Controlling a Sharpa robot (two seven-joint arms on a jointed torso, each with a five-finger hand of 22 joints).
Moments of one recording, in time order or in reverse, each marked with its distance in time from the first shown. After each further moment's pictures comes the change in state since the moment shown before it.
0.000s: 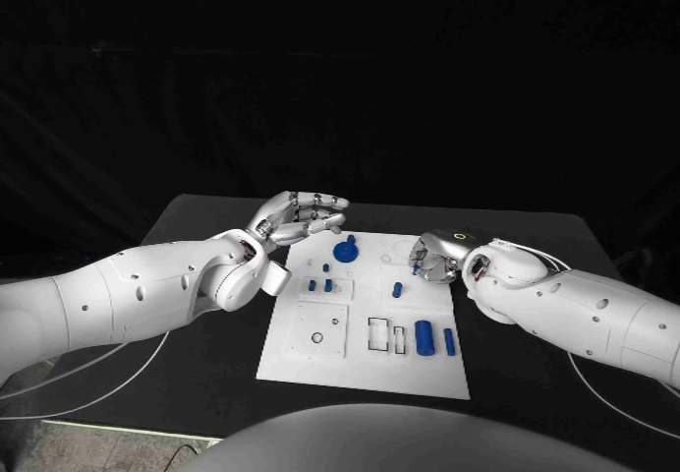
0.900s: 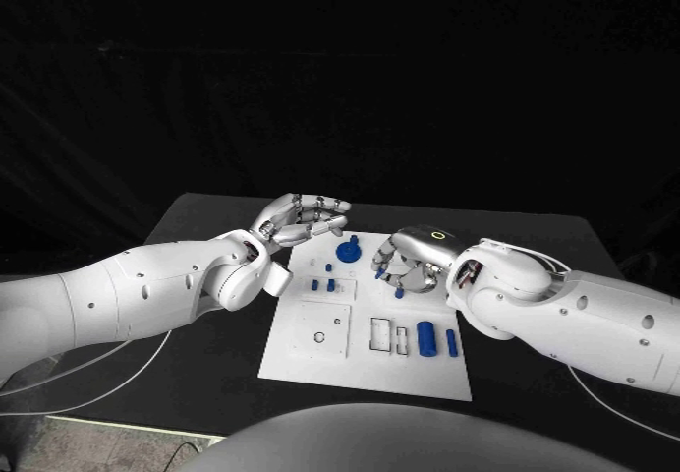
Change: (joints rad) left arm -0.005 -0.001 -0.004 -0.010 -0.002 0.002 -0.012; left_hand 0.009 0.009 -0.011 0.006 0.006 -0.009 0.009 0.000 -0.008 -0.016 0.008 0.004 -0.017 -0.014 0.007 0.000 -0.014 0.000 0.000 0.000 -0.012 -0.005; right arm 0.049 -0.089 0.001 0.396 -0.018 -0.007 -0.024; right_hand 0.002 0.002 -0.010 0.001 -0.004 -0.012 0.007 -0.009 0.008 0.007 0.000 -0.012 -0.019 0.000 0.000 -0.004 0.000 0.000 0.000 0.000 -0.006 0.001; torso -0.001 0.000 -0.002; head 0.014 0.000
